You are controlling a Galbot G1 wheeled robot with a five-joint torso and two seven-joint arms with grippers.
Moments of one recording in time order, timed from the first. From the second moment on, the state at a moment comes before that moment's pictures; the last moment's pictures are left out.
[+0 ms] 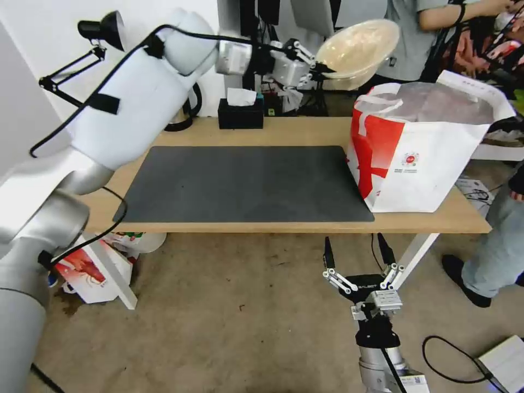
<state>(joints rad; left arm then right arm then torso) -0.32 -1.23 0.37 -1.19 -0.03 -0.51 0.90 -1.77 1.32 0.31 2.15 -0.12 0.56 0.30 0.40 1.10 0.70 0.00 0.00</state>
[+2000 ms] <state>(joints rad) -0.31 -1.59 0.31 -0.84 0.25 -0.64 0.87 -1.77 1.32 0.31 2.15 -0.12 0.56 0.30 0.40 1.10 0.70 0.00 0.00</state>
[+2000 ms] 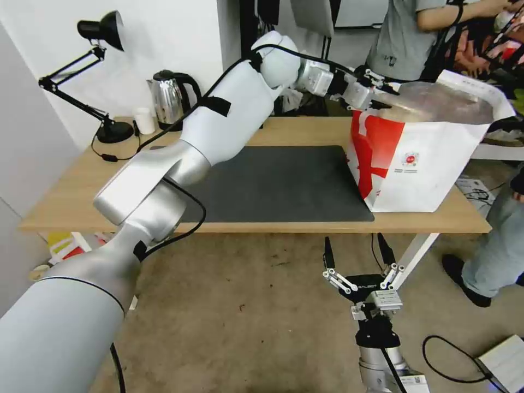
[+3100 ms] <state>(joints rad) -0.37 -1.21 0.32 -1.19 -0.14 -0.37 0.70 -1.77 1.32 0.31 2.15 -0.12 0.56 0.30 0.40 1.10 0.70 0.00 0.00</state>
